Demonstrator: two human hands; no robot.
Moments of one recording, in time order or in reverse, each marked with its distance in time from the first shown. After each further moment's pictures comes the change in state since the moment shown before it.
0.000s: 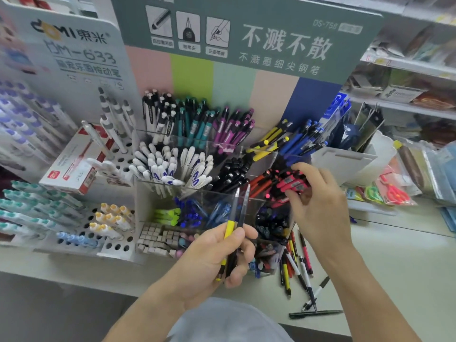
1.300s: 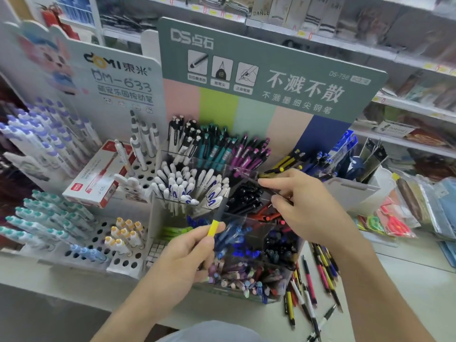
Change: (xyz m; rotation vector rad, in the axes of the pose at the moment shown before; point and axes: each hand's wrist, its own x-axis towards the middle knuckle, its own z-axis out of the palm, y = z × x) left_hand -0.023 0.021 -0.052 0.209 0.287 0.231; right_hand 0.057 -0.076 -0.024 -0.006 -0.587 -0.031
